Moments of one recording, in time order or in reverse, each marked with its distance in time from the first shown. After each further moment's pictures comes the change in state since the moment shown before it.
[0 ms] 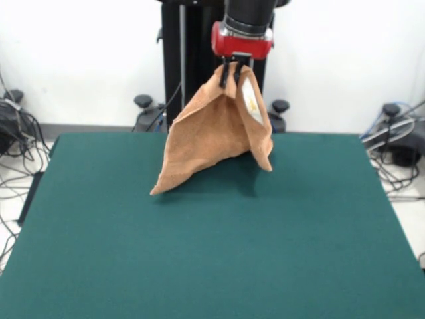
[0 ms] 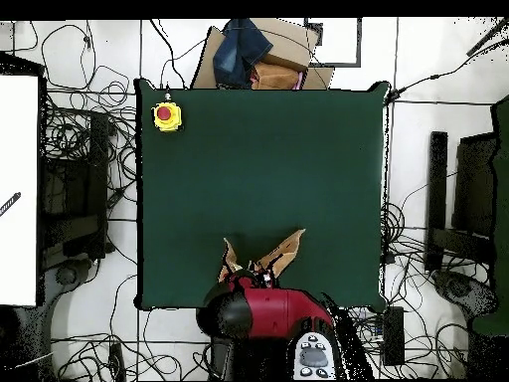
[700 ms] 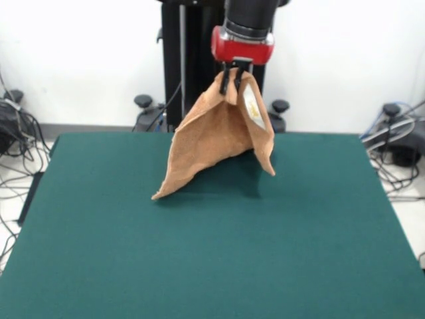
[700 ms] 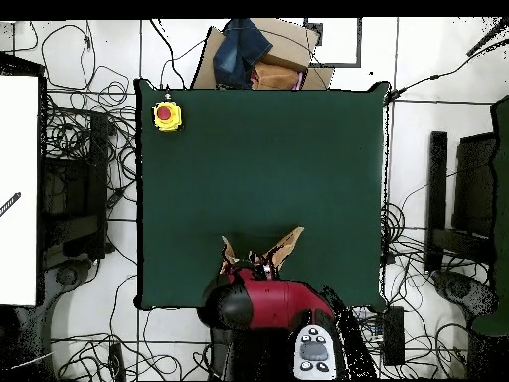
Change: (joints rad) arm -0.002 0.000 0.013 -0.038 0.000 0.000 0.000
